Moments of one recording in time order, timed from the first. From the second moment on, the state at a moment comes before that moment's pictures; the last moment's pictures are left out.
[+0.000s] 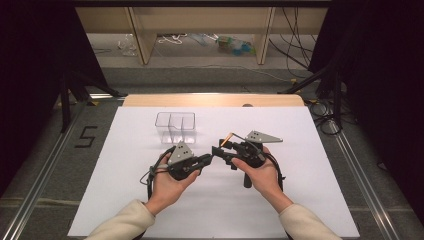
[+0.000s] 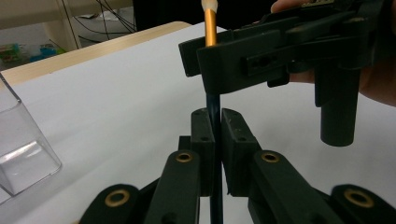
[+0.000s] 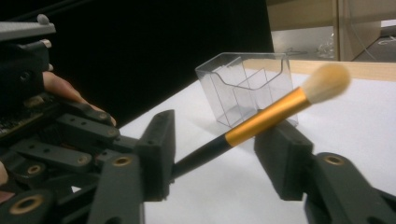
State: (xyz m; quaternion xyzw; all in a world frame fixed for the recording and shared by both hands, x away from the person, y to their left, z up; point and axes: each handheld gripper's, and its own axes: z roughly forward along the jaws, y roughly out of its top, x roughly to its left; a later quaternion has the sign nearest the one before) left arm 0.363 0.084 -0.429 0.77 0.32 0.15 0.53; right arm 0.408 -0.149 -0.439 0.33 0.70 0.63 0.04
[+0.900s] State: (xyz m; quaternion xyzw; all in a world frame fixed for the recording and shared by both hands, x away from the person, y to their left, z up) left arm 0.357 0.089 -0.439 0.75 0.27 0.14 0.58; right arm 0.397 -0.149 -0.409 0.27 0.74 0.60 0.09
